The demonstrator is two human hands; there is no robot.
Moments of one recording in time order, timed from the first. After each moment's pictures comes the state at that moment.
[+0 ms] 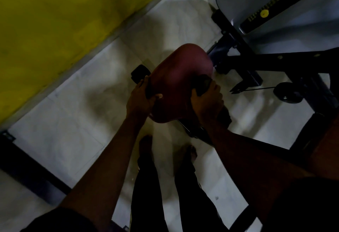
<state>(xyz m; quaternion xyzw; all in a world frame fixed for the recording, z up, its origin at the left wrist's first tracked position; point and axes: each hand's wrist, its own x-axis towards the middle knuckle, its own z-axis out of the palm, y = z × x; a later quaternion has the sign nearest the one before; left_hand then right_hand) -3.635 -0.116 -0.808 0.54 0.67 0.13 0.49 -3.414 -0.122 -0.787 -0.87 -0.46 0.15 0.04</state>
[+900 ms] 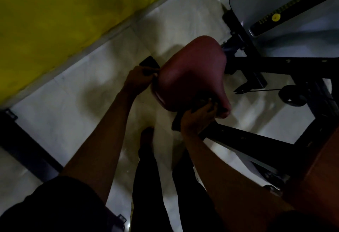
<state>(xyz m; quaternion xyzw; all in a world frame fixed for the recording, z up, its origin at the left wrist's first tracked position) -3.695 -0.100 -0.791 0.47 0.65 0.15 0.57 -3.509 -0.211 -0.800 -0.91 -0.34 0.13 0.17</state>
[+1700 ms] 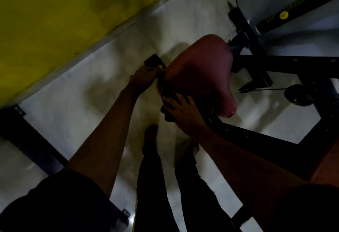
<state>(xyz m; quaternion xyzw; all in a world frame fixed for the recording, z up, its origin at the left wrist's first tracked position) -3.698 -0.096 -0.796 0.40 0.67 0.10 0.62 -3.496 -0.202 -0.804 -0.43 -0.88 0.07 -0.21</state>
